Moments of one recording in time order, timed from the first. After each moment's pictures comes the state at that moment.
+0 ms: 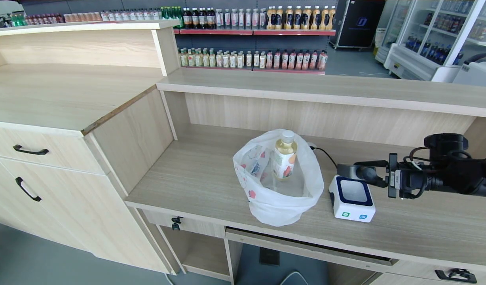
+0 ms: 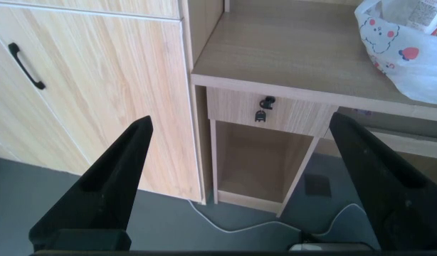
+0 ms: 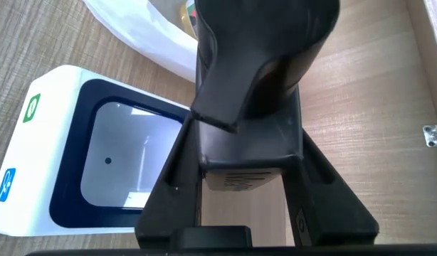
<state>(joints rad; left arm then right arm) 0.00 0.00 0.00 0.00 0.00 0.00 -0.20 2.08 -1.06 -0.40 1.07 -1.74</state>
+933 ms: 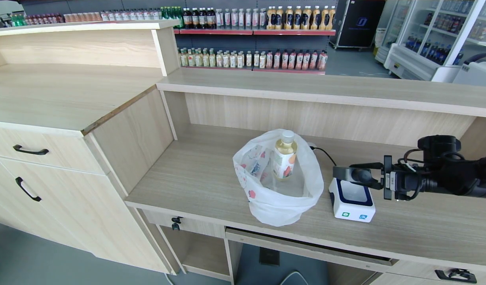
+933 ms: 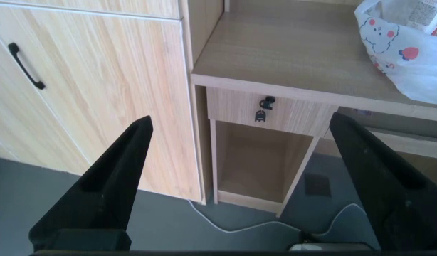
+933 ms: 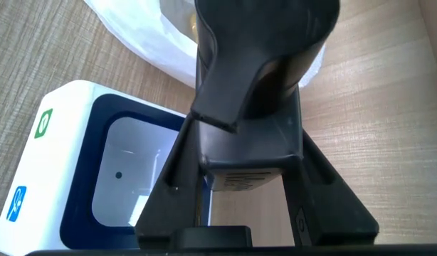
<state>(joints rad) 0.00 0.00 0.00 0.00 0.00 0.00 -0.18 2.10 -1.06 -0.40 1.07 -1.74</state>
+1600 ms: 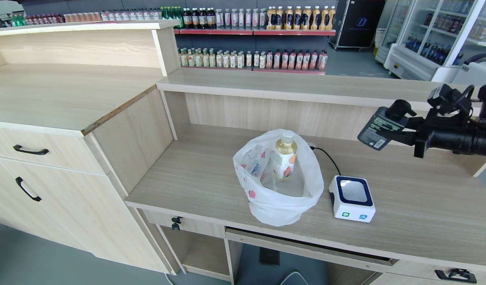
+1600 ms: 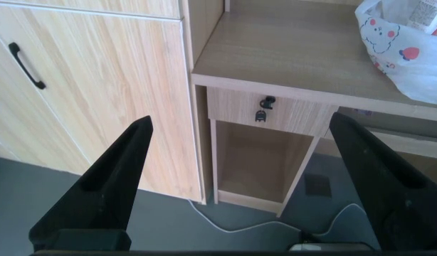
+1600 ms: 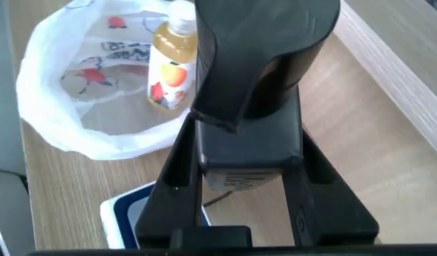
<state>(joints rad) 0.00 0.00 0.00 0.00 0.00 0.00 -0.22 1.79 -1.12 -0.41 0.82 -0.65</state>
